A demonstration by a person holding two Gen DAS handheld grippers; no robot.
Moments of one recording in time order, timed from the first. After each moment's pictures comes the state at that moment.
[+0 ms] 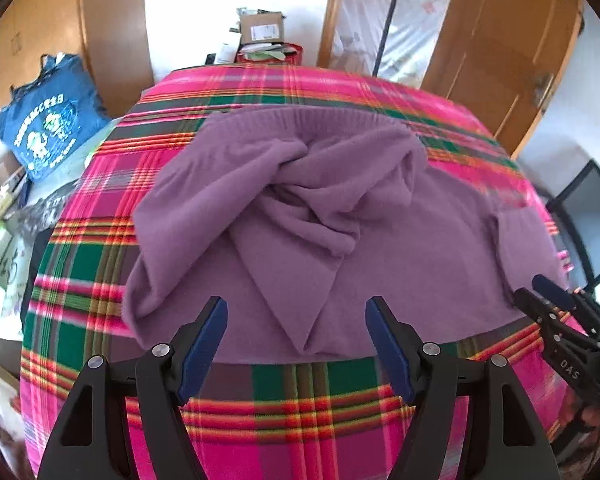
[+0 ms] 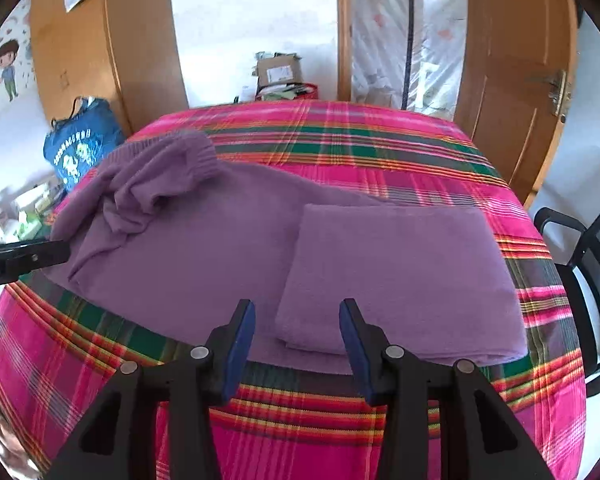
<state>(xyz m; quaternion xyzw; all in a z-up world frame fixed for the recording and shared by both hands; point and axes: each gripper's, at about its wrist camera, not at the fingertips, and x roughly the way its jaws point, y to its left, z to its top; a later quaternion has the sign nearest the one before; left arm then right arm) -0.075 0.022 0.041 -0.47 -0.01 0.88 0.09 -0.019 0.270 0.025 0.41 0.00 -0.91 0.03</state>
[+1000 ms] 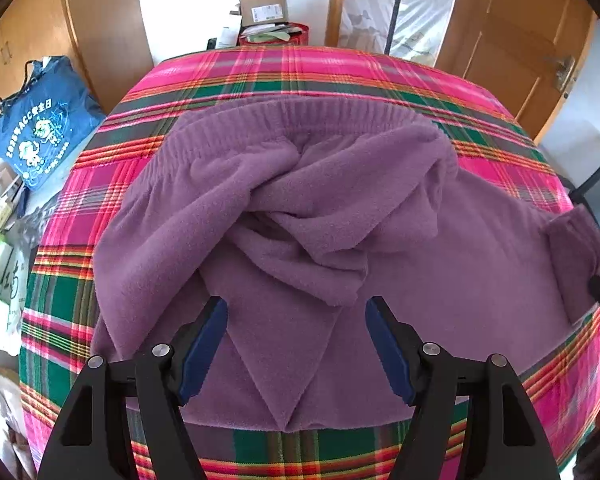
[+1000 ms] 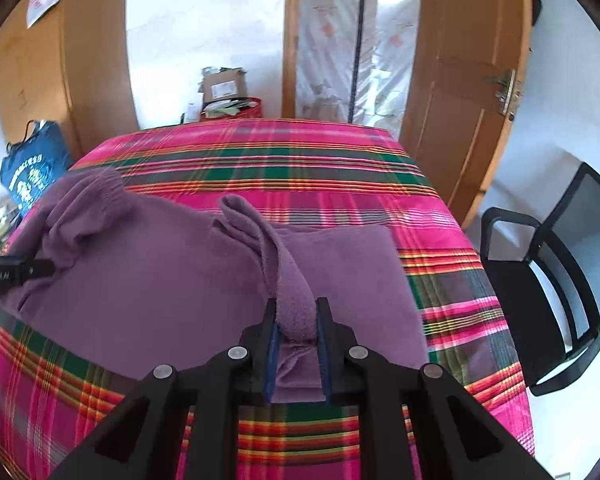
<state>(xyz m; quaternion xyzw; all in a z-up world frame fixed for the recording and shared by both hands) -0.118 0.052 0.025 -0.50 0.01 0.86 0.07 -0.024 0.337 0.046 0.38 0.00 -0.92 -0.07</state>
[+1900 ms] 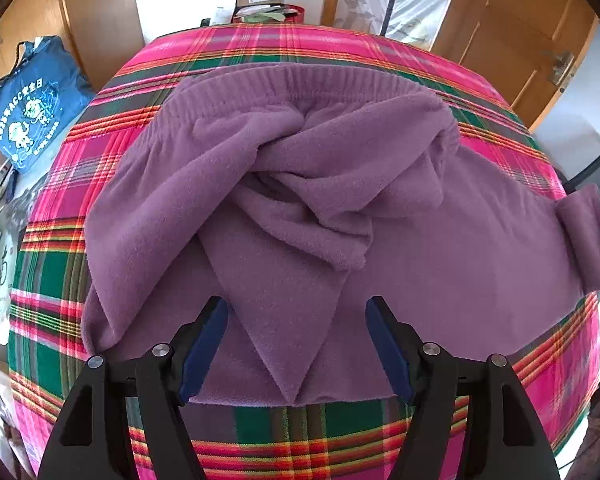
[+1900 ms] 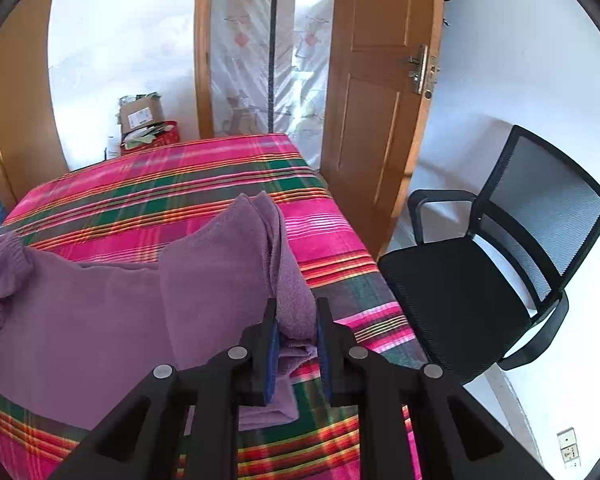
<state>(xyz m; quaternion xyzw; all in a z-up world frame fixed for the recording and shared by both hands) -0.117 0.042 0.012 -0.53 0.00 0.84 0.09 -0.024 0.430 0.049 0.36 -0.04 -0.91 -0.20</state>
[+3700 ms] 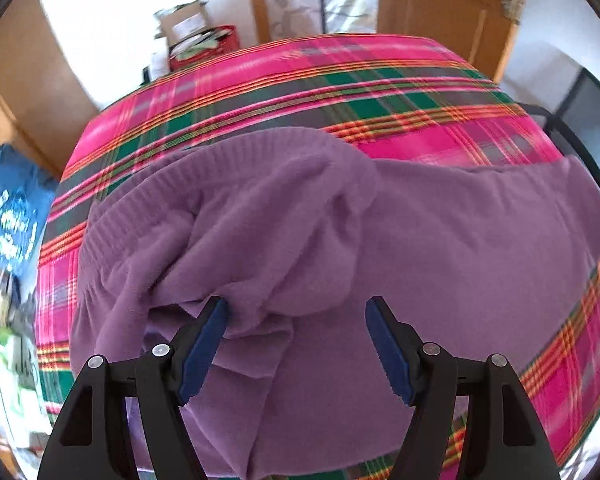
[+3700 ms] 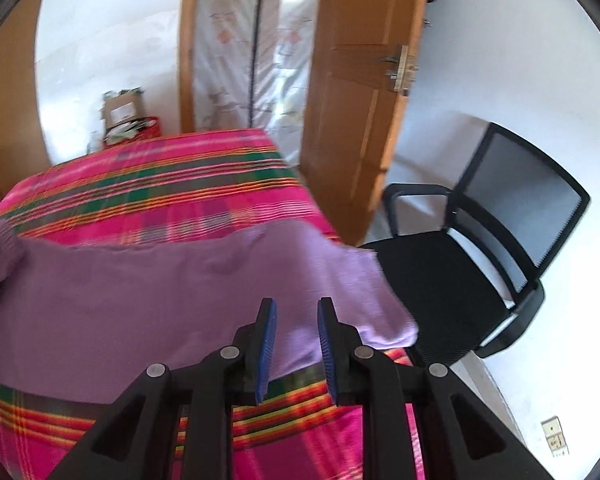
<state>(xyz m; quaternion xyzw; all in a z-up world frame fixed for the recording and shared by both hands) -0.144 0.114 0.029 -0.51 0.13 0.84 0.14 0.002 0.413 0.050 0.37 -0.03 -0.90 -0.22</state>
